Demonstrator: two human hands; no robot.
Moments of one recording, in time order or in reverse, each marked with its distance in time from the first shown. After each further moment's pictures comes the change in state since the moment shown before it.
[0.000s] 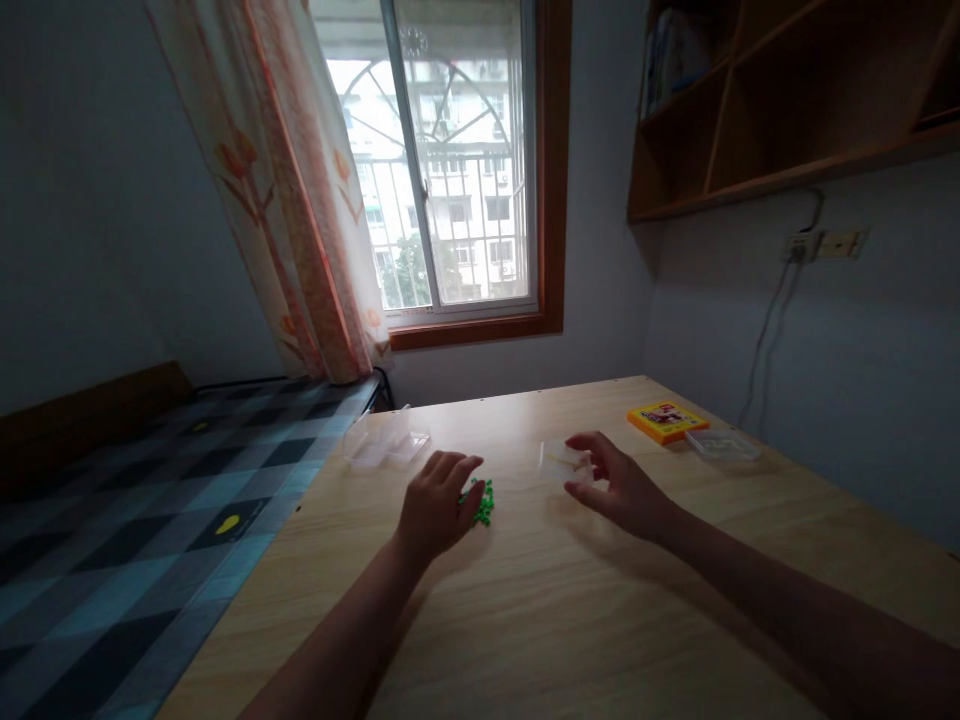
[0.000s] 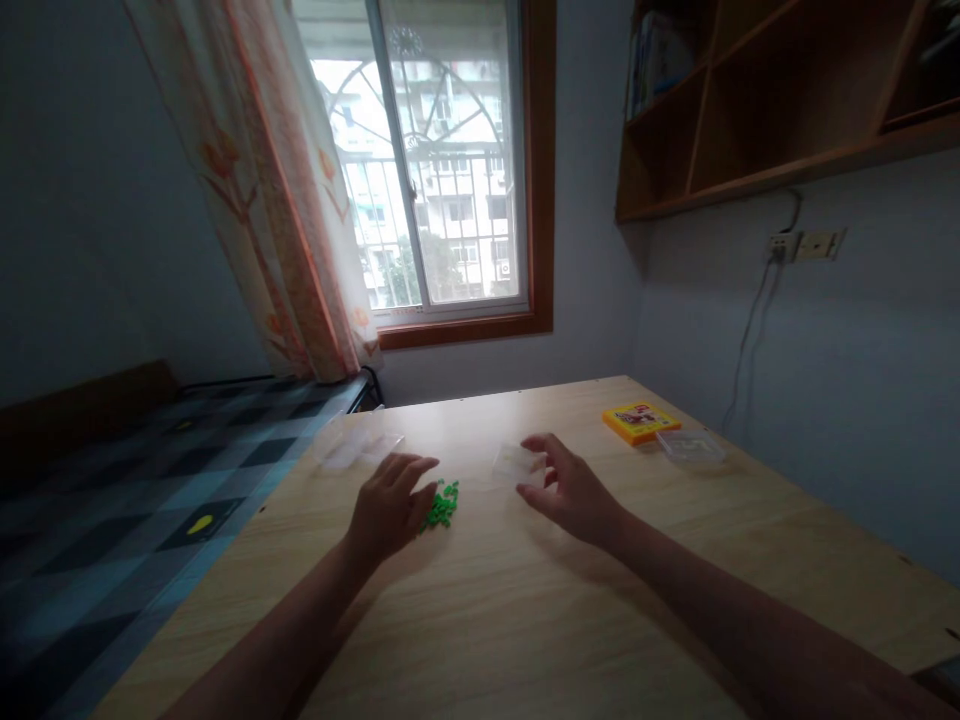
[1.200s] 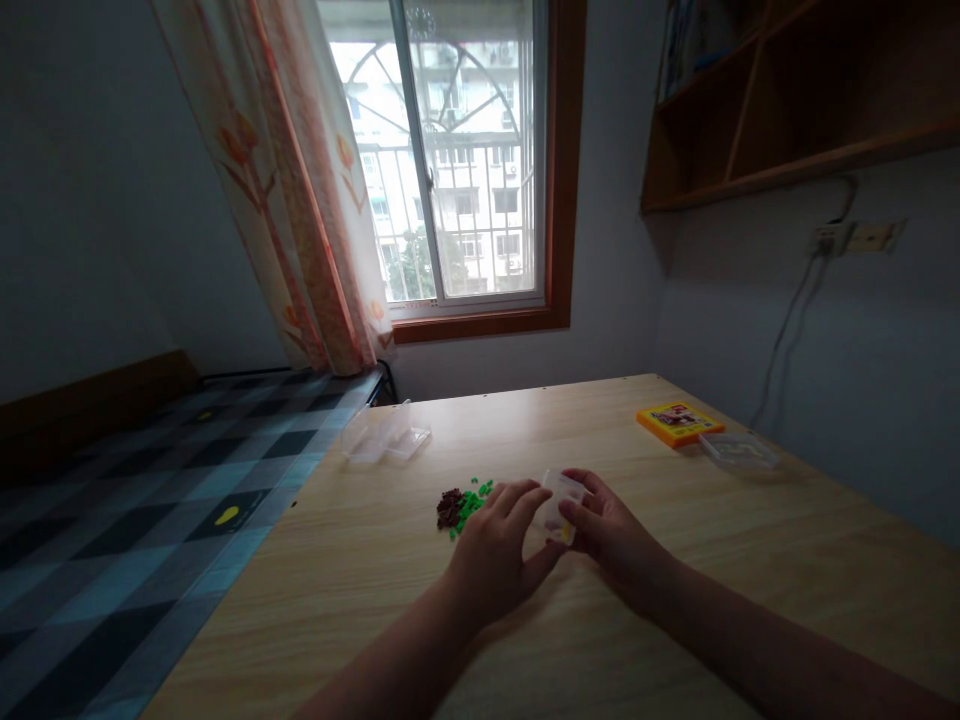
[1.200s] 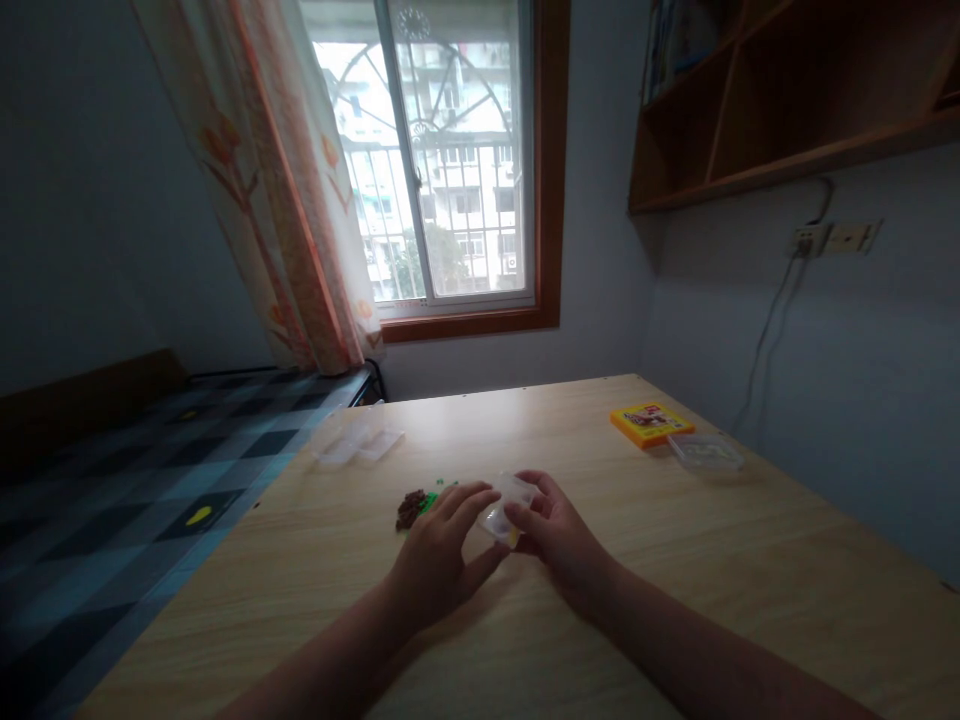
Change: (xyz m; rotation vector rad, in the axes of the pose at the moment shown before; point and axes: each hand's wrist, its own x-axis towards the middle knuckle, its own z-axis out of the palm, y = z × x) left_hand 0.006 0.083 0.017 -0.308 -0.107 -0.068; right_hand -0.026 -0.008 0.052 1.089 -0.013 0.513
